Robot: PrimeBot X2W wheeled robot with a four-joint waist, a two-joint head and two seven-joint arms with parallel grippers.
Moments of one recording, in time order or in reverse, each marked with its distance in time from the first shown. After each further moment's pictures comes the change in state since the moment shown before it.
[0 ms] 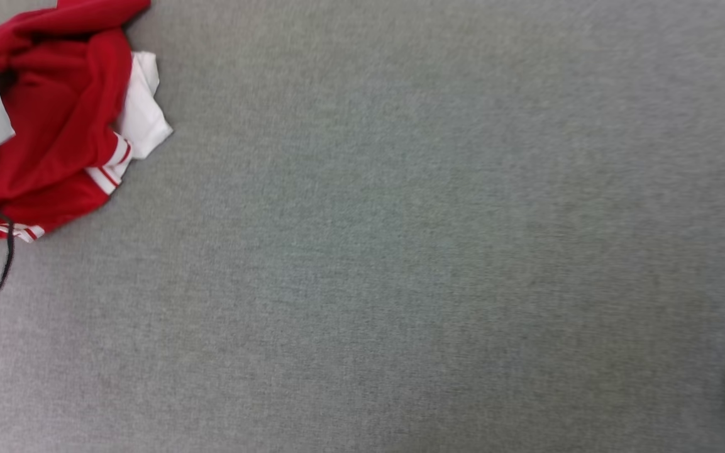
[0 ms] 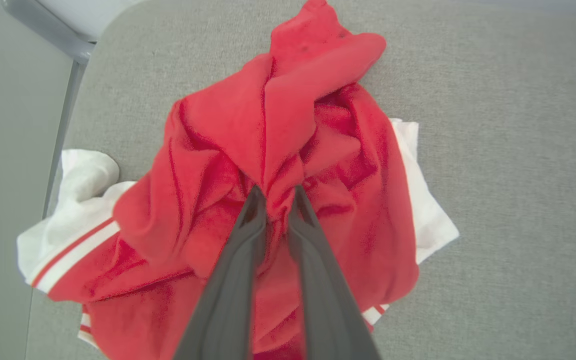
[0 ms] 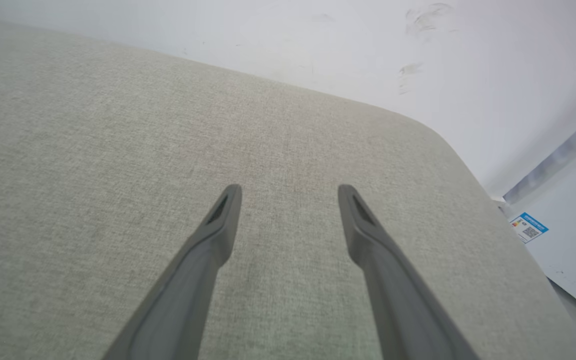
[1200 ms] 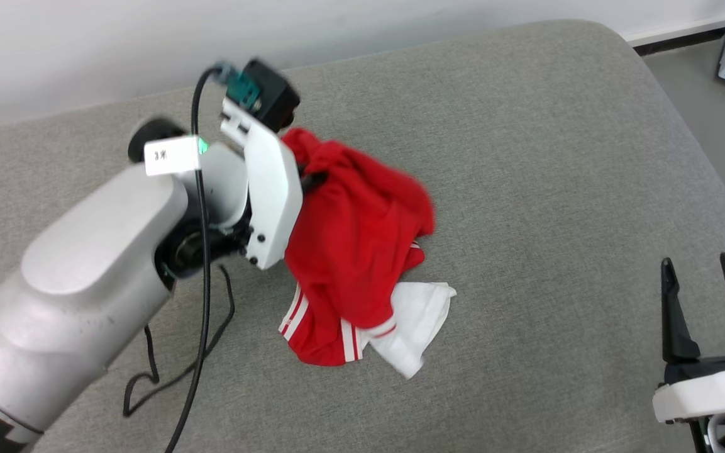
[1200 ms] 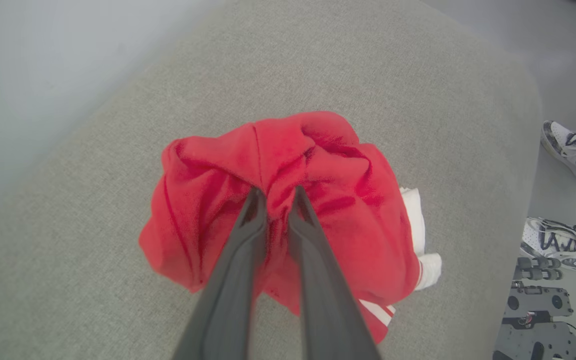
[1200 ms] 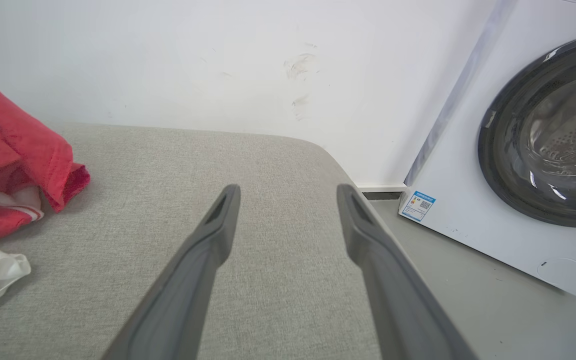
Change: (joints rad) left arm 0.108 -0.109 -0.385 -0.659 -0.111 0.045 0.042; right arm -0.109 0.069 0.166 0.148 -0.003 0.000 0.000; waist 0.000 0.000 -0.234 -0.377
